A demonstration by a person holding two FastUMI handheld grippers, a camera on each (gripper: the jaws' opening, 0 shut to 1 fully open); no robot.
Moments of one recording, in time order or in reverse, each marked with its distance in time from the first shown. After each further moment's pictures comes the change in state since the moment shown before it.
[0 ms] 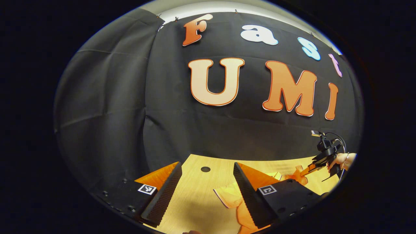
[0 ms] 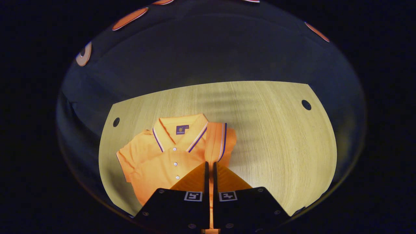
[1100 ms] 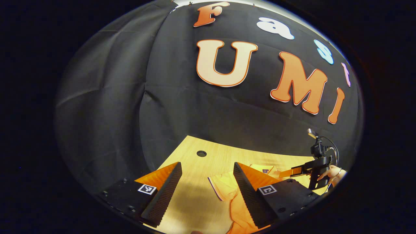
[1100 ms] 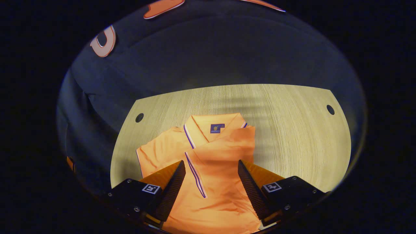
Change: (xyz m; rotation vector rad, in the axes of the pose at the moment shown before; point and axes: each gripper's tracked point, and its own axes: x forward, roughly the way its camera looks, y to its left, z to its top) left arm 0.033 -0.006 -0.047 -0.128 0.188 -0.029; right arm -0.008 0.057 0.003 -0.029 -0.105 0.143
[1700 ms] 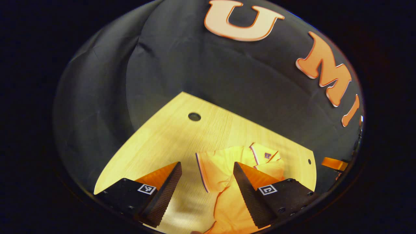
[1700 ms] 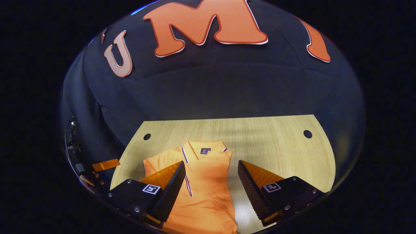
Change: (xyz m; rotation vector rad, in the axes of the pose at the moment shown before) left arm 0.117 -0.024 -0.110 -0.168 0.435 0.041; right arm -0.115 -0.040 0.044 -0.049 -0.242 0.011
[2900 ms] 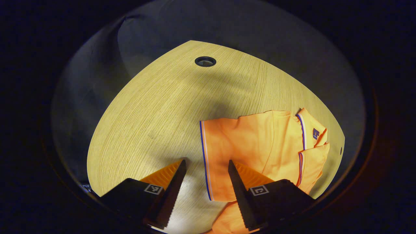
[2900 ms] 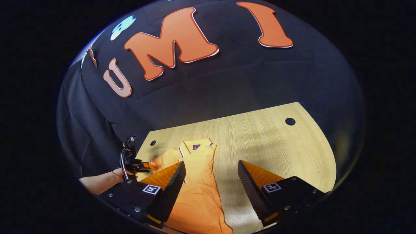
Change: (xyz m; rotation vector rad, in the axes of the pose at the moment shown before) left arm 0.117 0.014 -0.079 0.033 0.320 0.235; right arm -0.087 -0.087 -0.026 0.153 -0.052 0.054
